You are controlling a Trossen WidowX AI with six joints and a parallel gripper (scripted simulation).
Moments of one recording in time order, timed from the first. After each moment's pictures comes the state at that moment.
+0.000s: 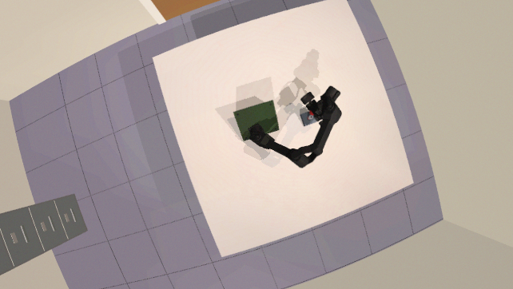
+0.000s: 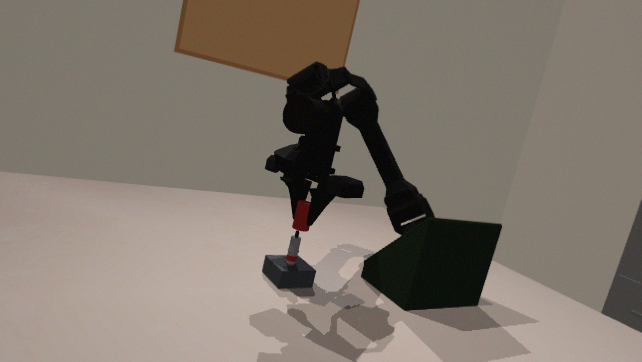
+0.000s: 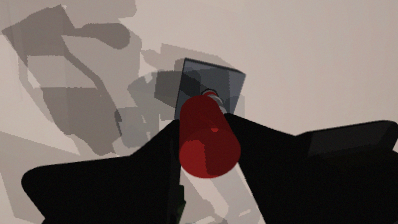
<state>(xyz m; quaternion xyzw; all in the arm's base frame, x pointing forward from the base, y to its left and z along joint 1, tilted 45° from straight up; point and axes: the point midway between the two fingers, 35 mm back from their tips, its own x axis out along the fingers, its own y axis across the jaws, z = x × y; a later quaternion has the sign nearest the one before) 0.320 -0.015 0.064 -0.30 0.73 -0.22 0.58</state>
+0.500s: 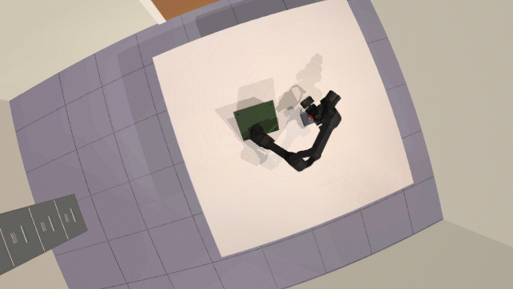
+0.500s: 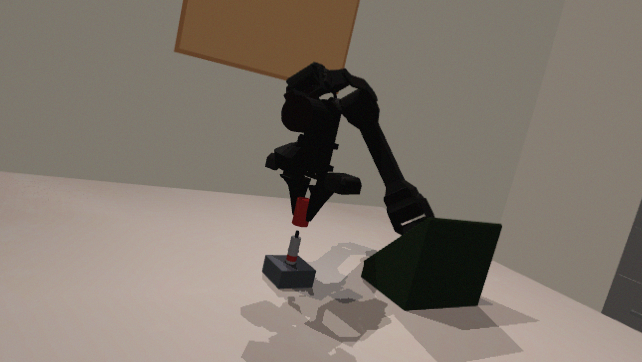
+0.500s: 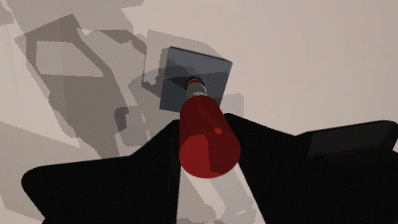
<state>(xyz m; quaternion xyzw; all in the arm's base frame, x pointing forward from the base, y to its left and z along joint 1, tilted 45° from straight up) 0.308 -0.026 0.079 -0.30 0.73 -0.22 0.58</state>
